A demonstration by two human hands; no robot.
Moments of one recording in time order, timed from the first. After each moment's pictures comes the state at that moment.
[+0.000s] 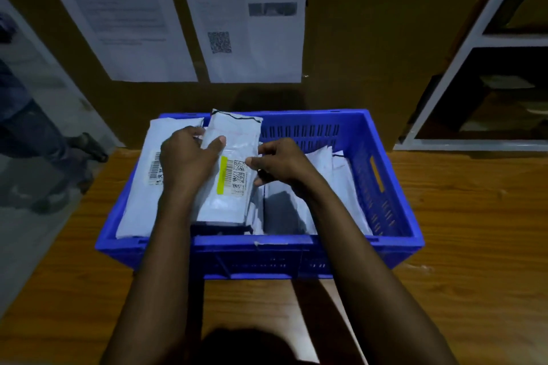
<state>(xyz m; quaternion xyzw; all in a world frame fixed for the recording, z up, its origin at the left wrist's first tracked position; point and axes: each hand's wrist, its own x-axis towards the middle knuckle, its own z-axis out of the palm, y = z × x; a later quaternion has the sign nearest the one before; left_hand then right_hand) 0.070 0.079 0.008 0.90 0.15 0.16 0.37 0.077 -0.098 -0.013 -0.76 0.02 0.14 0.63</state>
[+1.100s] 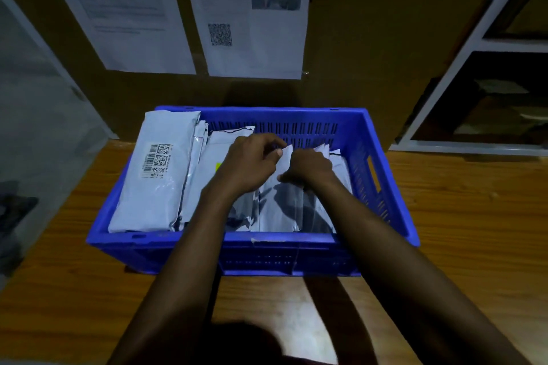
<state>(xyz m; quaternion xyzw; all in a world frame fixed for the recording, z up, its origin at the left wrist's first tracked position) 0.067 0.016 -0.002 0.92 -0.14 0.01 0.35 0.104 -0.133 -0.050 -0.98 0.04 0.16 0.14</state>
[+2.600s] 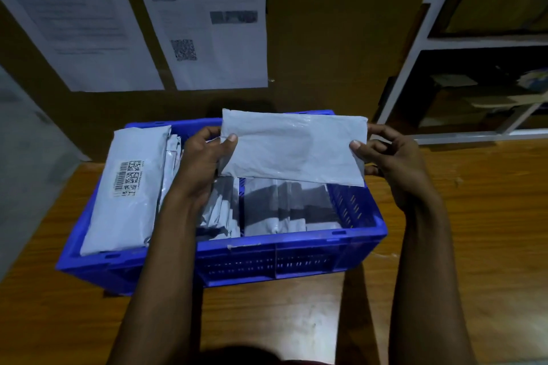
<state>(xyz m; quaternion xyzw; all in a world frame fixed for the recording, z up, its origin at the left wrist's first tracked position) 0.070 0.021 -0.001 0.64 0.01 -0.04 0.77 -0.003 -0.286 0.004 -0.71 0.08 -0.10 0.69</state>
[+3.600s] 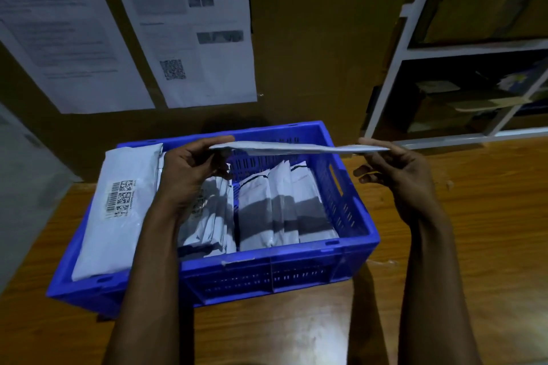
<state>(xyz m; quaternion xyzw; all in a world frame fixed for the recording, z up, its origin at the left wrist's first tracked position) 0.060 0.033 0.017 0.69 -0.15 0.02 0.71 -0.020 -0.304 -0.003 -0.69 0.05 -0.16 0.70</state>
